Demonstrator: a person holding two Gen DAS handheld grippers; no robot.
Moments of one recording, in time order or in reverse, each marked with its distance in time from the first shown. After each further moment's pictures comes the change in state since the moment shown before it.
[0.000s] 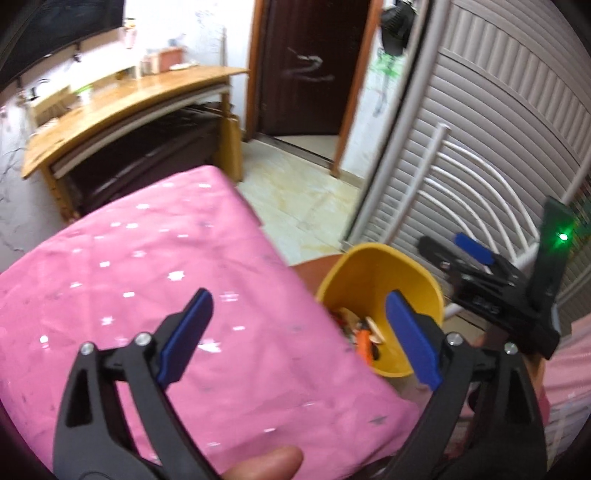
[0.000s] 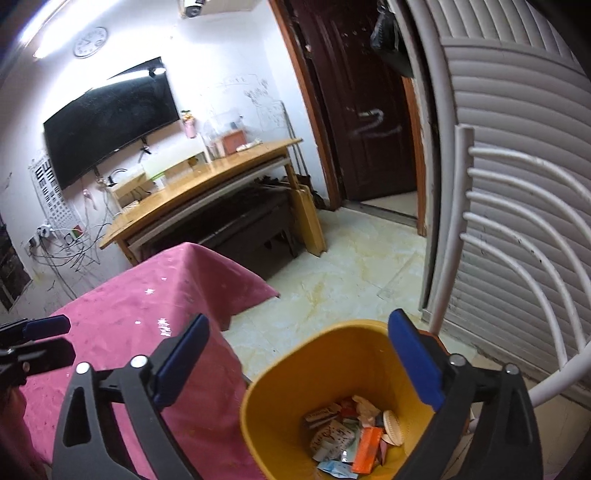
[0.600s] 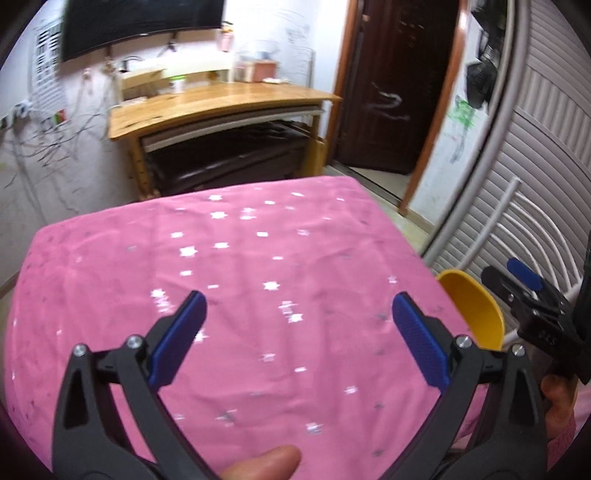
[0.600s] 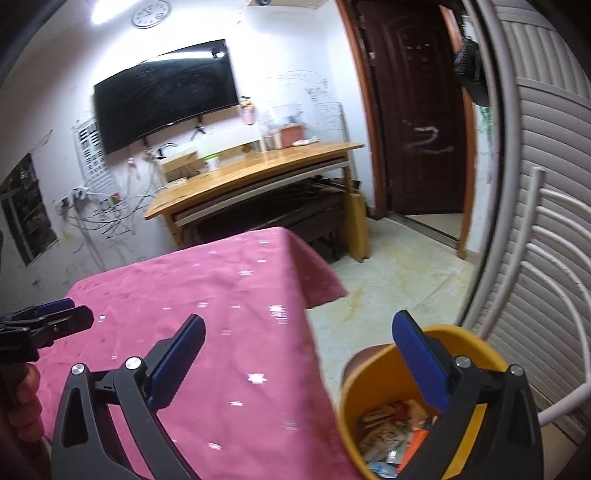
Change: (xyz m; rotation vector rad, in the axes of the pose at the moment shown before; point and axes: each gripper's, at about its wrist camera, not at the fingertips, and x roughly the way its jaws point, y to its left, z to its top) left arm -0.058 0.117 -0.051 -0.194 -0.127 0.200; right arm -0.001 0.117 -0.016 -0.156 0.001 0.128
